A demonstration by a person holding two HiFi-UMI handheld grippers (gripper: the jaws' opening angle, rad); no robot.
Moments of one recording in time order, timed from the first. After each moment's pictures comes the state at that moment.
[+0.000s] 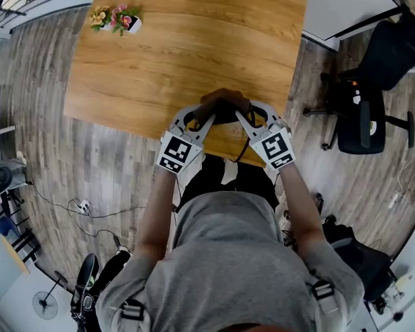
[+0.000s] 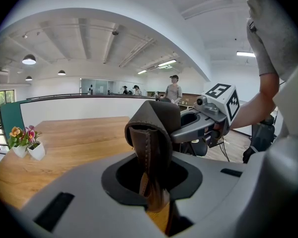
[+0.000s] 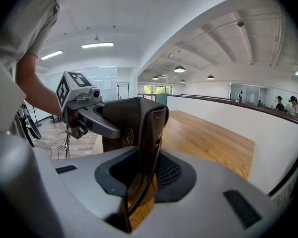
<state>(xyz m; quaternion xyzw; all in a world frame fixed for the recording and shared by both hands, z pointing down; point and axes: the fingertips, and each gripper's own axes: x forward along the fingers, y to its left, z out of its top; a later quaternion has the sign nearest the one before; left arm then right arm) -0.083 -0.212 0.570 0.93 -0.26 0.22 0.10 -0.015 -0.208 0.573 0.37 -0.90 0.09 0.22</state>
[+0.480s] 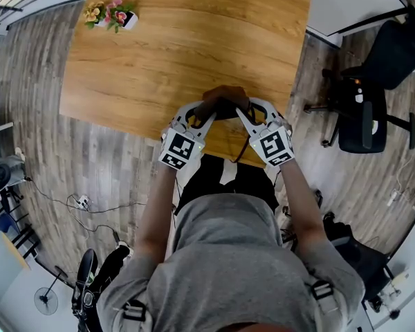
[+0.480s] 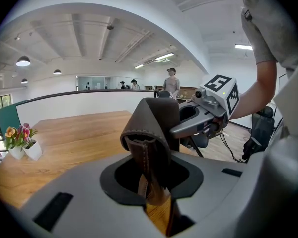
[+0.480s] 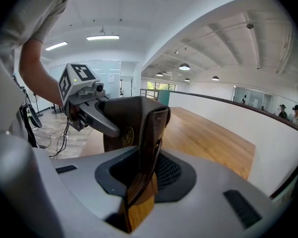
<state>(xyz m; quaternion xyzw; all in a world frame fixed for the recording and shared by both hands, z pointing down) -0.076 -0.222 0.608 0.93 -0.25 0.26 0.09 -0.009 -0.219 0.608 0.36 -0.89 0.07 0.25</state>
